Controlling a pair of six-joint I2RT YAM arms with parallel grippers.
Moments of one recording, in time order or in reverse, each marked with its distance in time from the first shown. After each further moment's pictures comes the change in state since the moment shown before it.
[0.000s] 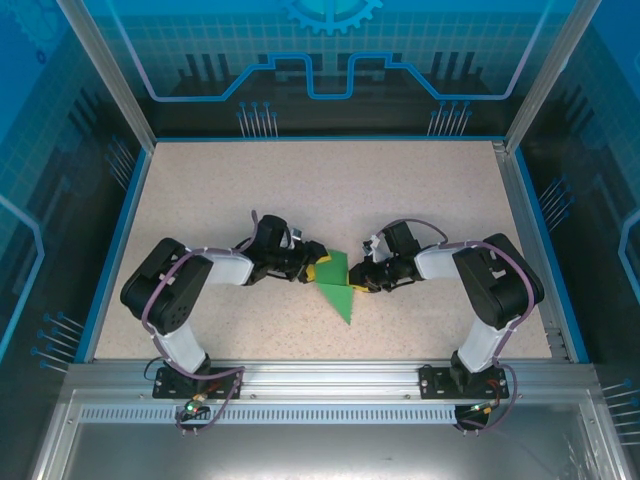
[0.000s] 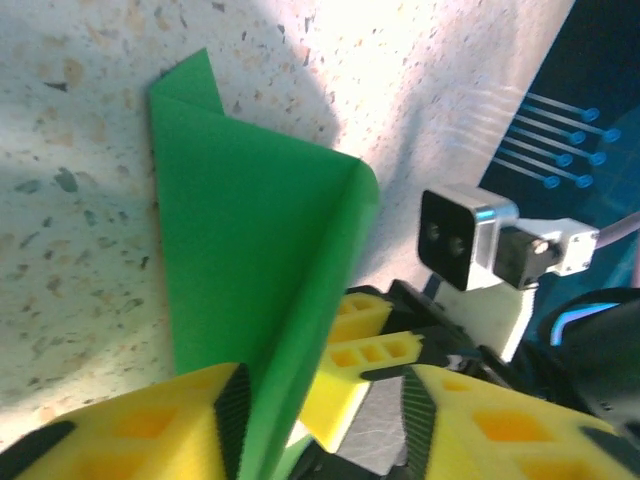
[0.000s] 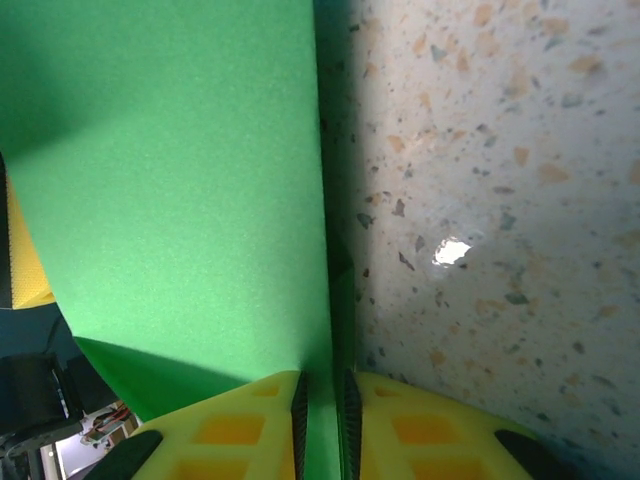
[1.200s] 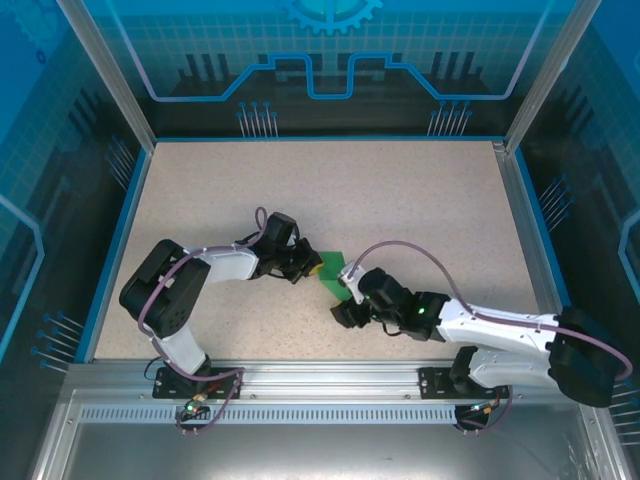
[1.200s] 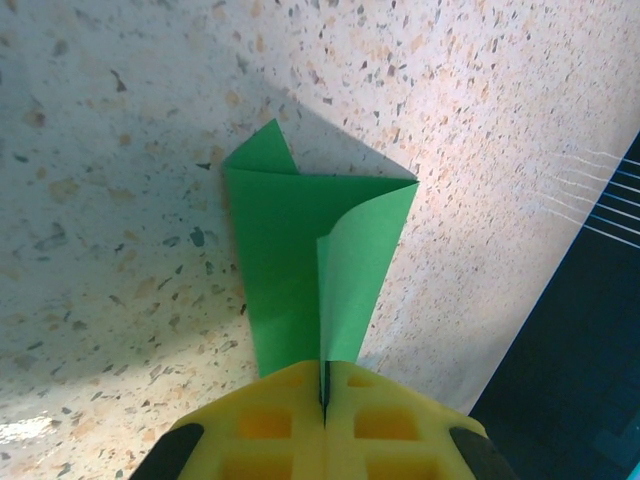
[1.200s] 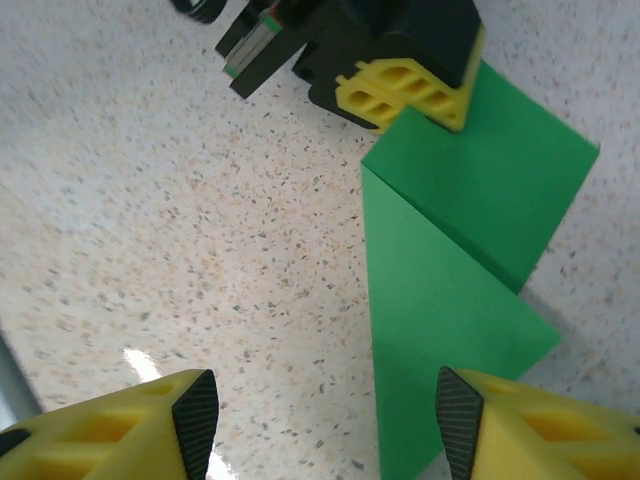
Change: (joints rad) left arm -0.047 -0.019 0.083 -0.246 -0.215 0.068; right arm 0.632 -0.599 -0.163 -0.103 0.901 -0.442
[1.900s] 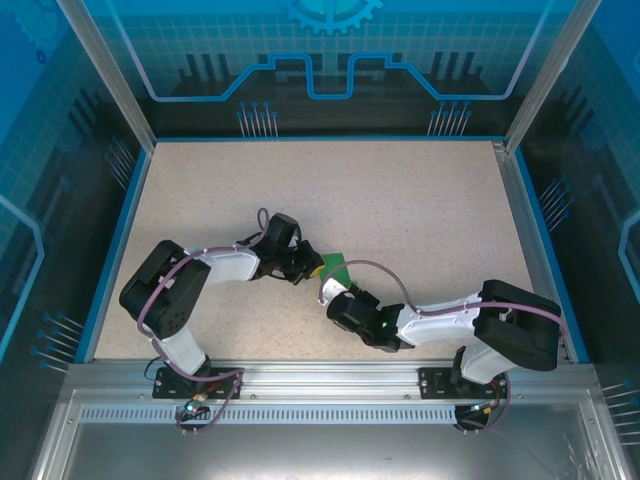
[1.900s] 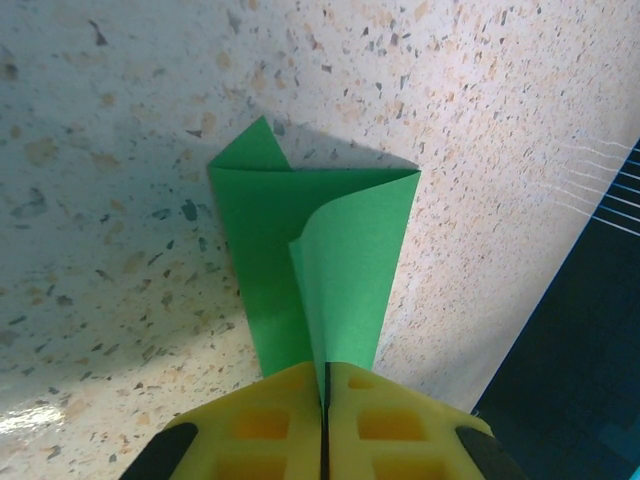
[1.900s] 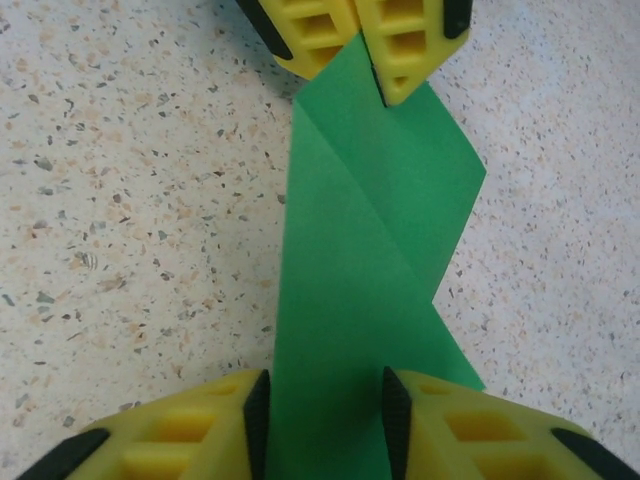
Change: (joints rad) left arm -0.013 -0.004 0.008 -0.022 0.000 0.000; right arm 0.128 0.336 0.007 0.185 0.460 -0.200
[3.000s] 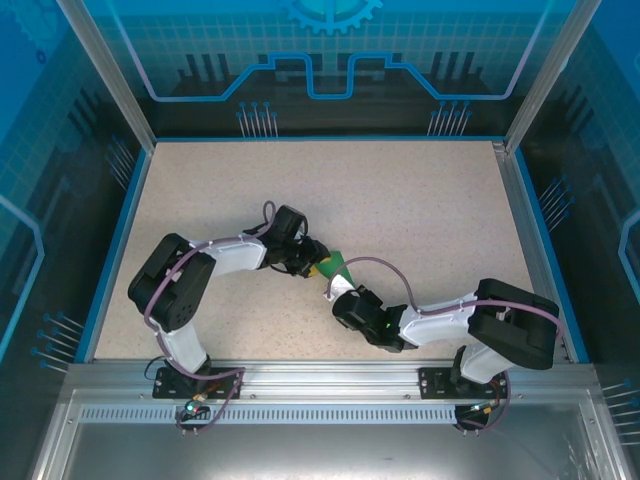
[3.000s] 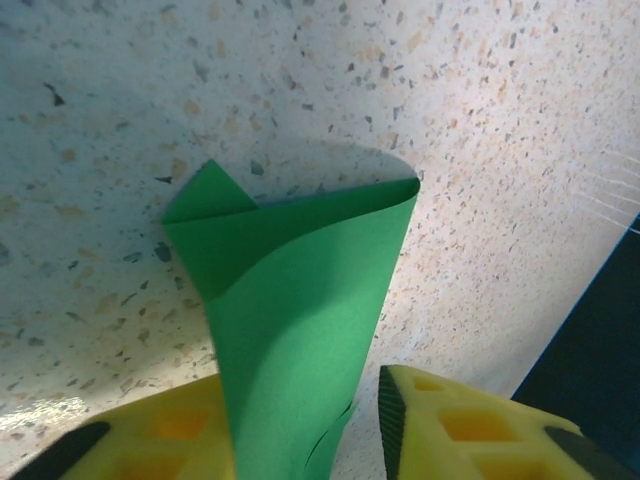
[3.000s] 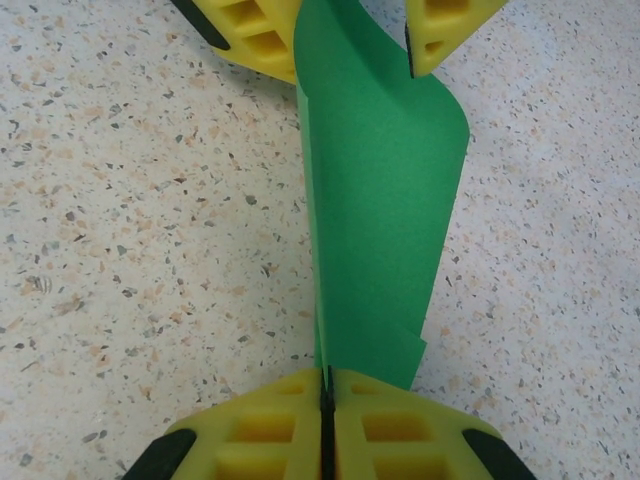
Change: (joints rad) left arm -0.002 0.060 0.131 -0.164 -0.019 0.047; right arm -0.036 0.016 -0.061 0.126 -0.018 0.070
